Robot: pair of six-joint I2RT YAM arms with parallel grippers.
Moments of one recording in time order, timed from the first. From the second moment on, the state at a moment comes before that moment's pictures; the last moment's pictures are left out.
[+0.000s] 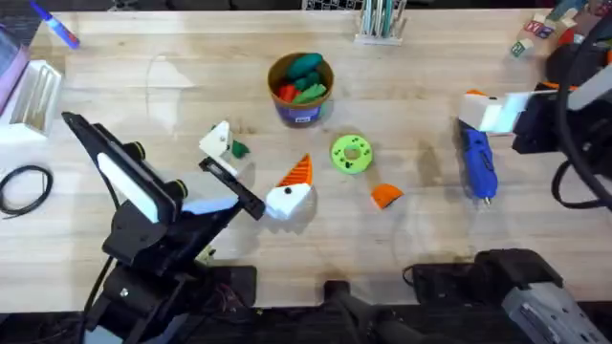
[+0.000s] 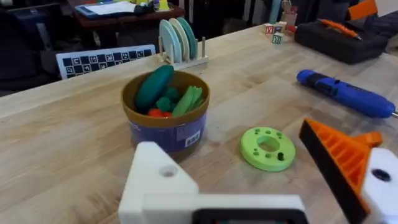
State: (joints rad) left arm -0.43 0.01 0.01 -0.06 0.27 -0.01; right arm 0.00 0.62 0.75 -0.71 0.01 -0.02
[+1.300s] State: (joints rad) left arm -0.43 0.01 0.01 -0.06 0.27 -0.01; right arm 0.42 0.77 0.88 -1.12 -0.29 -0.03
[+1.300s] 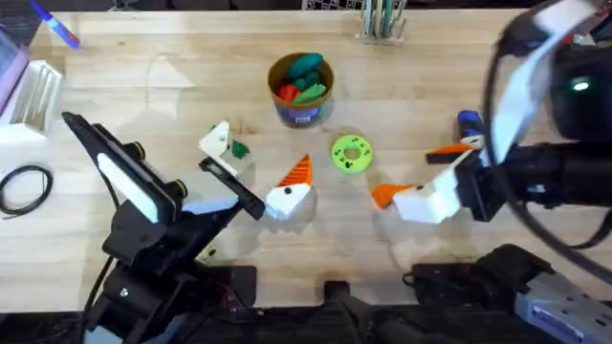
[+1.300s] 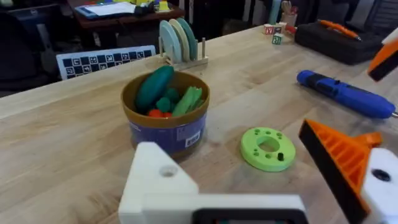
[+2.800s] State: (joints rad) left arm -0.43 0.01 0.01 -0.06 0.27 -0.01; right arm 0.58 1.25 0.88 -1.11 -0.17 0.29
